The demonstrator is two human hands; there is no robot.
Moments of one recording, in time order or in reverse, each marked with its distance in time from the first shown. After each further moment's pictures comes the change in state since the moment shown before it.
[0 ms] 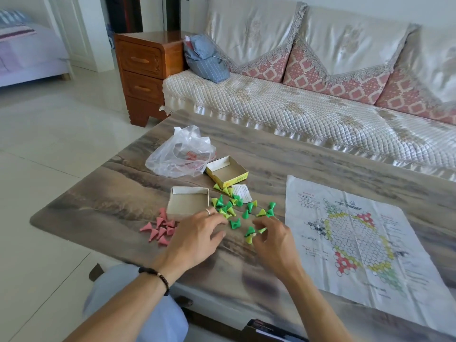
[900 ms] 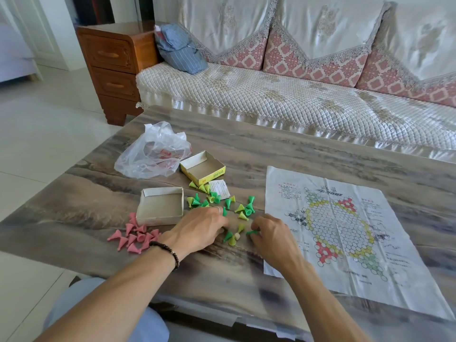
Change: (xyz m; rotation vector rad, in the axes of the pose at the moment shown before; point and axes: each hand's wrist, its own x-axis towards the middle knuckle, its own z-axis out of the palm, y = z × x) left_hand 0.059 0.020 0.037 0.298 -0.407 0.205; right_hand 0.014 0.055 -0.018 -0.239 -0.117 -0.072
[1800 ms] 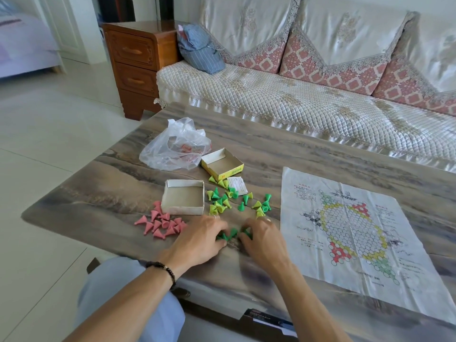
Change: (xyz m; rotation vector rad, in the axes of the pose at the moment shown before) left_hand -0.061 0.002 0.008 -0.310 0.145 -0.216; right_hand -0.009 -0.054 0.025 0.048 -0.024 0.063
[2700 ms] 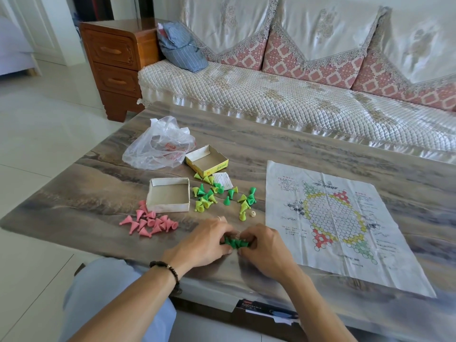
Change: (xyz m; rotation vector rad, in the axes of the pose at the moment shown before) left_hand 0.007 0.029 0.018 -0.084 -0.143 0.085; right_hand -0.038 0.021 -0.022 0.151 -0.078 -0.005
